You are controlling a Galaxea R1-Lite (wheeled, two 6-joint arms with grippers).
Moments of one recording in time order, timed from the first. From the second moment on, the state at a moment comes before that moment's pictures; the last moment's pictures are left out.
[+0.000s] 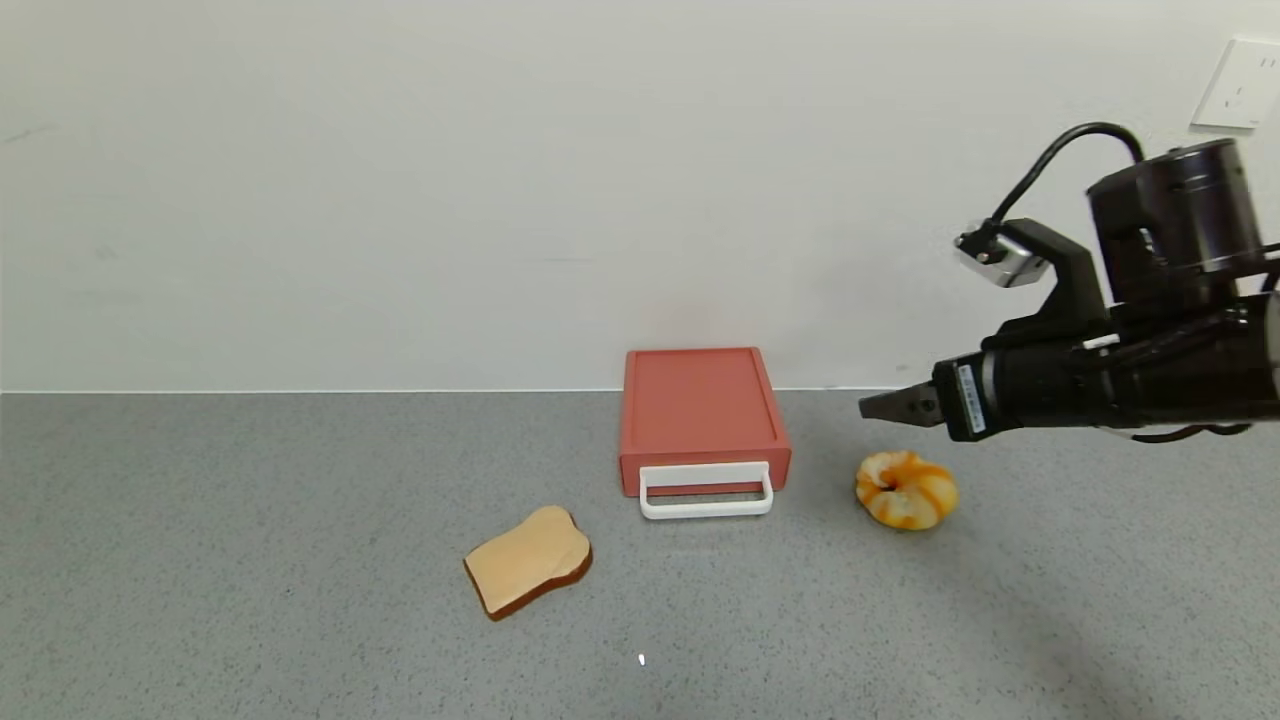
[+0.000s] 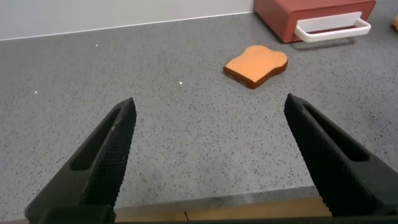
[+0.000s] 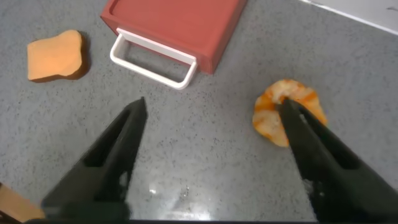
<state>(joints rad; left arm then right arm) 0.00 0.00 0.00 0.00 -0.04 0.05 0.40 1.68 -1.31 0.21 0.10 0.03</state>
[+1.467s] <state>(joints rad) 0.00 0.00 0.00 0.00 -0.04 0.05 0.61 2.16 -1.96 0.59 -0.06 0.18</state>
